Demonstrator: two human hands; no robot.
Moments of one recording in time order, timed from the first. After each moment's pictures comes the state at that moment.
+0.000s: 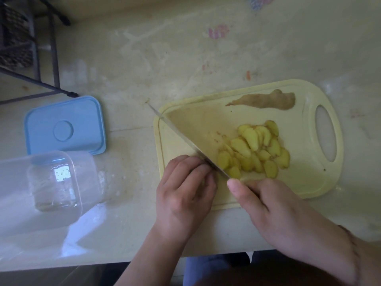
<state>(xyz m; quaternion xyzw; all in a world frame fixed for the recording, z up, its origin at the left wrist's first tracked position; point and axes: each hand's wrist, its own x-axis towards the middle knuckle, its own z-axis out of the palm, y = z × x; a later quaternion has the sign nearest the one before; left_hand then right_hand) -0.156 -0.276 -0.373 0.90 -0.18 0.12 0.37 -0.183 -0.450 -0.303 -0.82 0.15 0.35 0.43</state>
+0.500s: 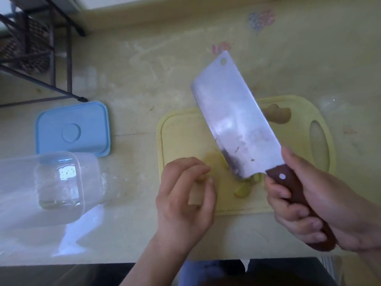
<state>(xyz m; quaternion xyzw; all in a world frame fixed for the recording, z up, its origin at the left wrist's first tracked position) -0.162 -0.289 -0.350 0.88 -0.12 0.10 0.45 -0.165 -0.510 -0.298 -0.45 0.31 0.46 0.70</state>
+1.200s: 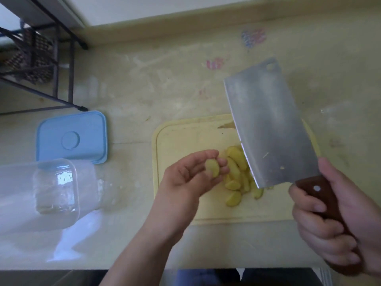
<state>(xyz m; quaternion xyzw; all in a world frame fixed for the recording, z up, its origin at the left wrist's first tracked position) -0.122 -0.314 -0.310 0.57 0.19 -0.29 0.74 -0.194 -0.561 -0.330 -0.04 0.26 0.46 0.85</state>
